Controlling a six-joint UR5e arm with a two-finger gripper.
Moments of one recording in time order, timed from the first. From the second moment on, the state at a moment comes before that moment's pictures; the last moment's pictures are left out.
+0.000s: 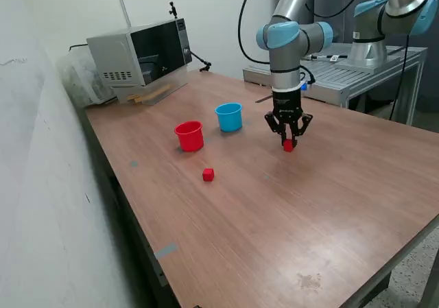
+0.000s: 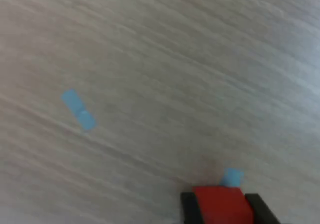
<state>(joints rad) 0.04 -0.92 1.75 -2.44 -1.54 2.76</state>
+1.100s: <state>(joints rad) -0.23 -0.90 1.41 -2.36 -1.63 2.87</state>
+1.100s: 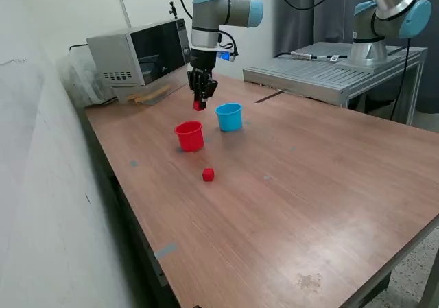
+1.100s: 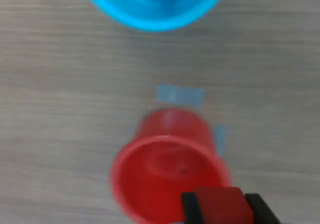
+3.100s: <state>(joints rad) -0.17 -0.75 1.26 -2.35 -1.74 2.96</state>
